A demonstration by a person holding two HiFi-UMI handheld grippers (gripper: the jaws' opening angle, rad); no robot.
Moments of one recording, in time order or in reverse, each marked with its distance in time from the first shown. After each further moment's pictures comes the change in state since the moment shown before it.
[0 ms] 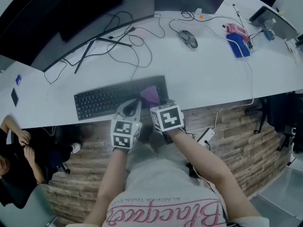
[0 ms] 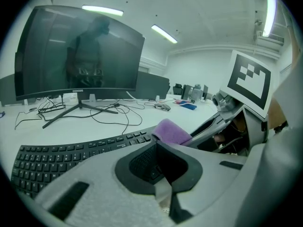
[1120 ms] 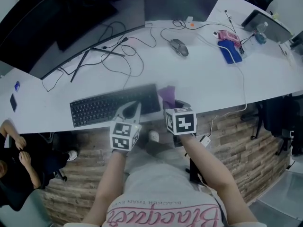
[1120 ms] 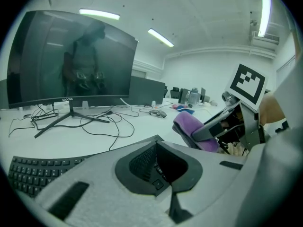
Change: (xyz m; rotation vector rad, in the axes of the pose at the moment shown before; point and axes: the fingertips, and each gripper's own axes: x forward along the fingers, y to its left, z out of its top) left arm 0.022 -0.030 0.033 0.028 -0.049 -0.013; right arm -0.066 -0.095 0.014 0.053 -0.116 -0.179
